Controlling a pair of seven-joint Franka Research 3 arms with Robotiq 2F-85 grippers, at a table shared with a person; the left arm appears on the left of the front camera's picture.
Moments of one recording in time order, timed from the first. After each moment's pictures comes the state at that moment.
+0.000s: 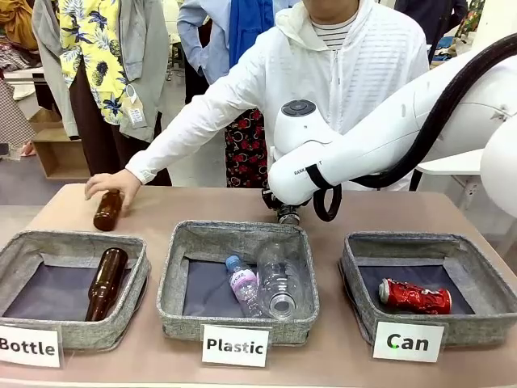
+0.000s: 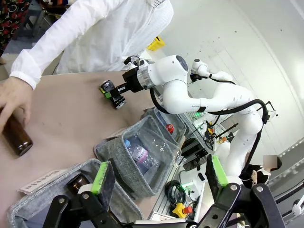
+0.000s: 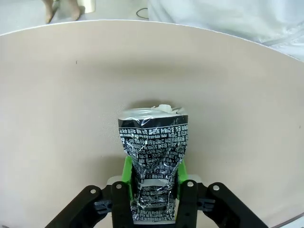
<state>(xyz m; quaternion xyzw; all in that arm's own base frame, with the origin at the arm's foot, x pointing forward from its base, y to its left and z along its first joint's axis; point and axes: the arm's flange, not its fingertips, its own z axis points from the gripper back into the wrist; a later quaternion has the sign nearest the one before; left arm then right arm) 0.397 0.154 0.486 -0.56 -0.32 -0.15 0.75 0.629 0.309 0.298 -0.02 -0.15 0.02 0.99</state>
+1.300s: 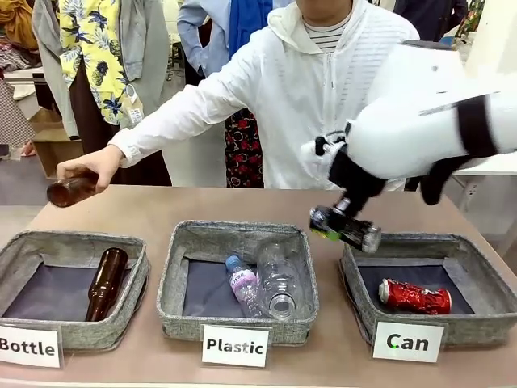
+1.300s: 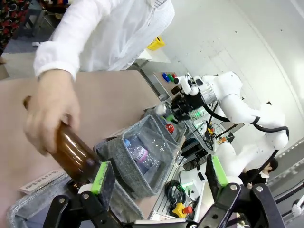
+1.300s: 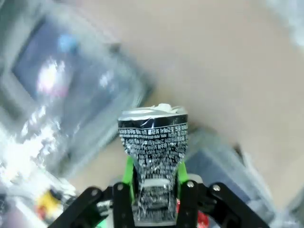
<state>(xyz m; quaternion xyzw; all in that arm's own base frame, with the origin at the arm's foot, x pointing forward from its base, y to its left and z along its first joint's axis) 0.397 0.154 0.484 -0.56 -0.32 -0.14 0.75 0.421 0.203 0.431 0.05 -0.07 0.40 0.91</state>
